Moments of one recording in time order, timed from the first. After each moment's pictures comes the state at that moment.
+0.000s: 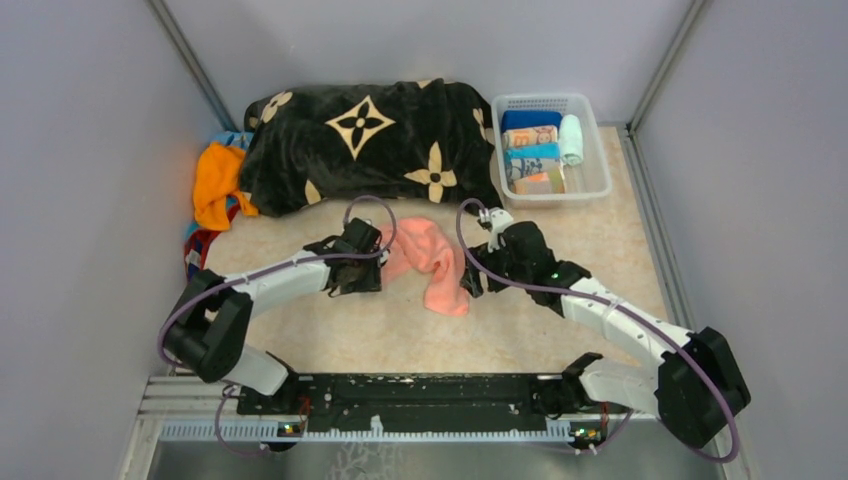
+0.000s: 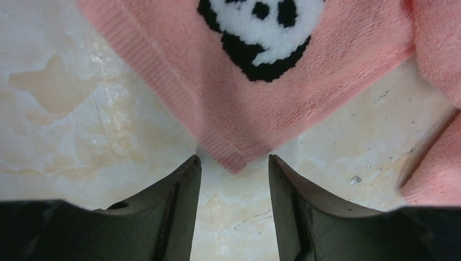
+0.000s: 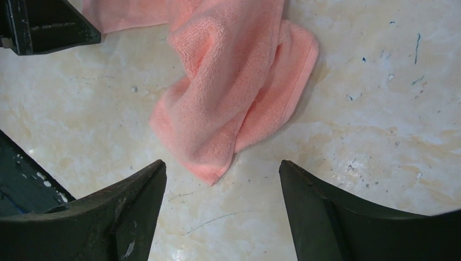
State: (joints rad) left arm -0.60 1.46 0.75 -0.39 -0.16 -0.58; right arm 0.59 1.10 0.63 -0.21 -0.17 0.22
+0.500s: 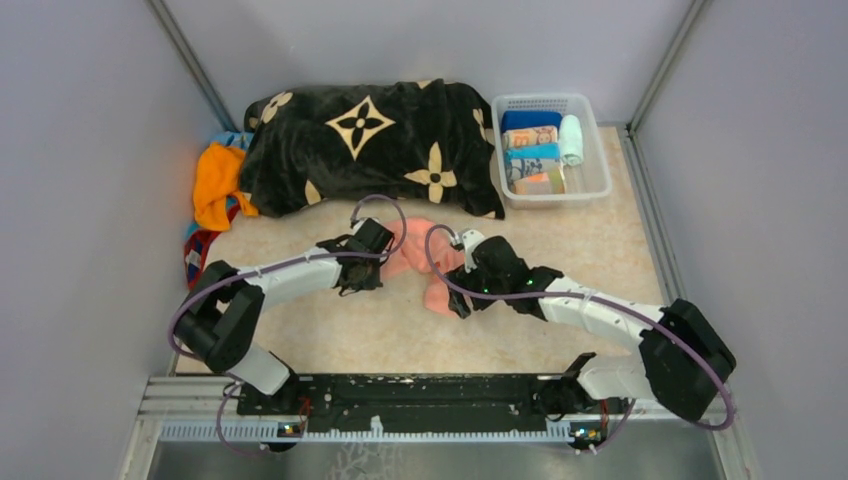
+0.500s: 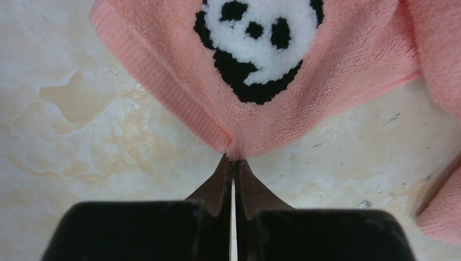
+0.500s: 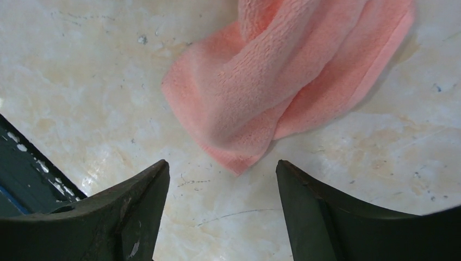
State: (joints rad) left arm -0.67 1.56 0.83 -0.41 -0.31 -0.58; right arm 0.76 1.22 0.62 -0.20 -0.11 0.21
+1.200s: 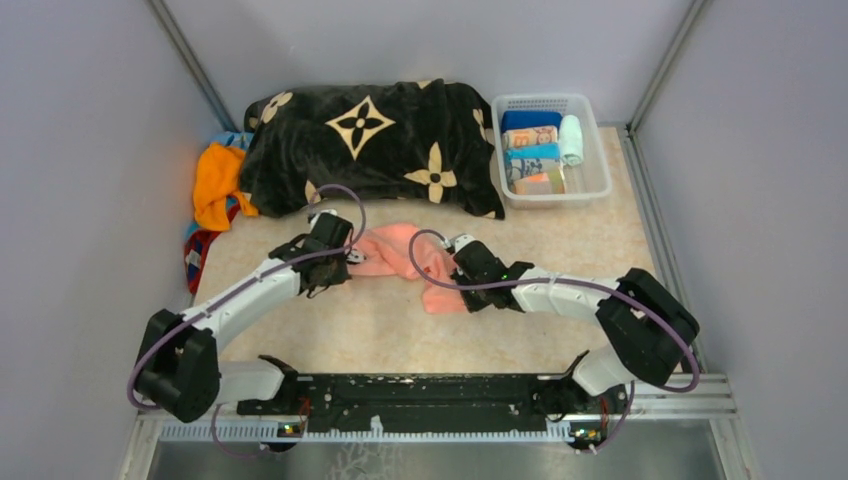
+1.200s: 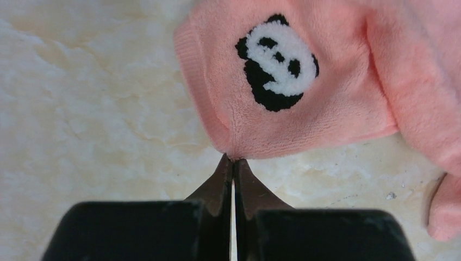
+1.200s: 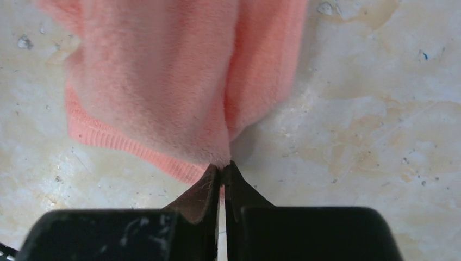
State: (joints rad) left arm -0.52 1.29 0.76 -0.52 -0.34 -0.55; right arm 0.82 1.45 0.69 -0.23 0.09 0.26
